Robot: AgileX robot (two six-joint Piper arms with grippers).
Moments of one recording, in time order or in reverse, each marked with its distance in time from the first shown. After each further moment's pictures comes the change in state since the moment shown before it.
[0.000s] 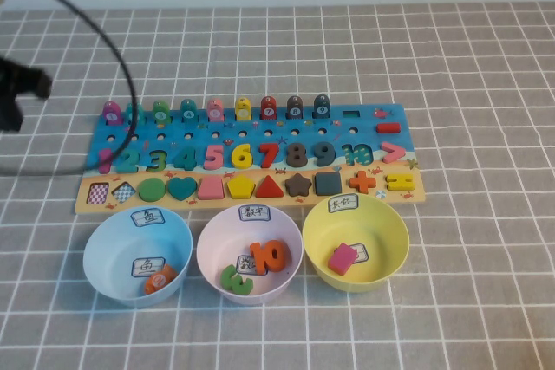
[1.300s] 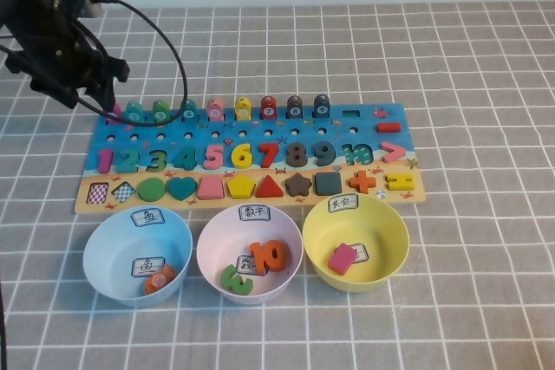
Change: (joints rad) right arm 0.000 0.000 0.000 0.000 0.000 0.000; left arm -0.014 0.734 -0.662 0.003 0.013 0.040
